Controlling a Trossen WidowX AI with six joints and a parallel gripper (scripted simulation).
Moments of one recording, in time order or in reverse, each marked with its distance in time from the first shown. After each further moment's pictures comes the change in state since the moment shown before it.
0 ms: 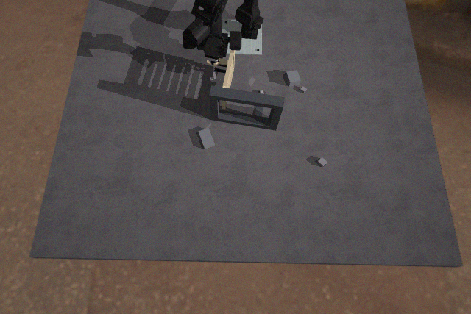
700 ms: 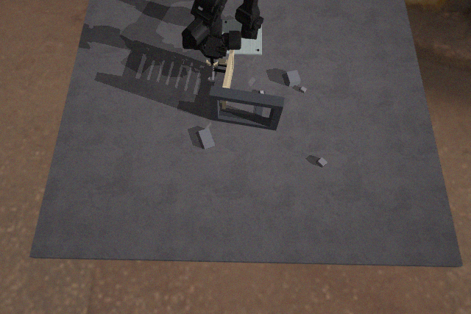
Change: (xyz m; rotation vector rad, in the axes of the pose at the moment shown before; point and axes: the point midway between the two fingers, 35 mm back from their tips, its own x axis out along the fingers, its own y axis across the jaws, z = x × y) arm 0.000 -0.002 0.000 -0.020 0.006 0.001
